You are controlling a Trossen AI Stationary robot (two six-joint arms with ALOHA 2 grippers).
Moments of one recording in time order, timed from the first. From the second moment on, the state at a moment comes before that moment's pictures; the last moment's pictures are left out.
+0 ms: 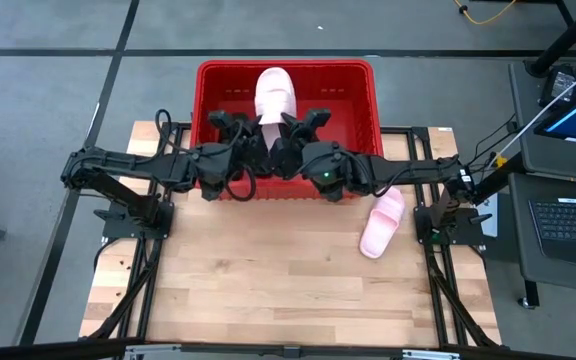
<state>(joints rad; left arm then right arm) -0.10 1.35 1.32 -0.03 -1.19 0.80 0.09 1.85 1.98 -0.24 1.12 -0.87</state>
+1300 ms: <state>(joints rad) -0.23 1.21 1.32 -0.14 -1.04 0.77 0.08 1.85 1.98 -0.17 1.12 -0.87</state>
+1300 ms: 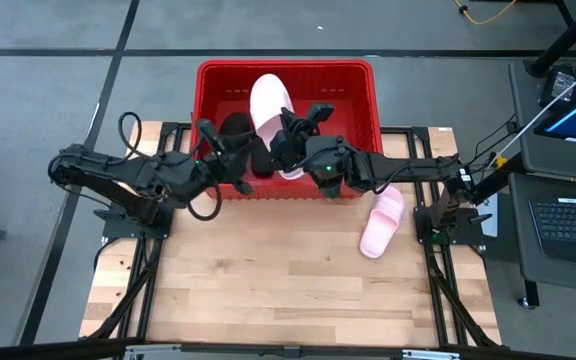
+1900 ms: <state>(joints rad) -0.30 1.01 1.32 -0.32 -1.10 0.78 -0.07 1.85 1.98 -0.22 1.13 -0.64</state>
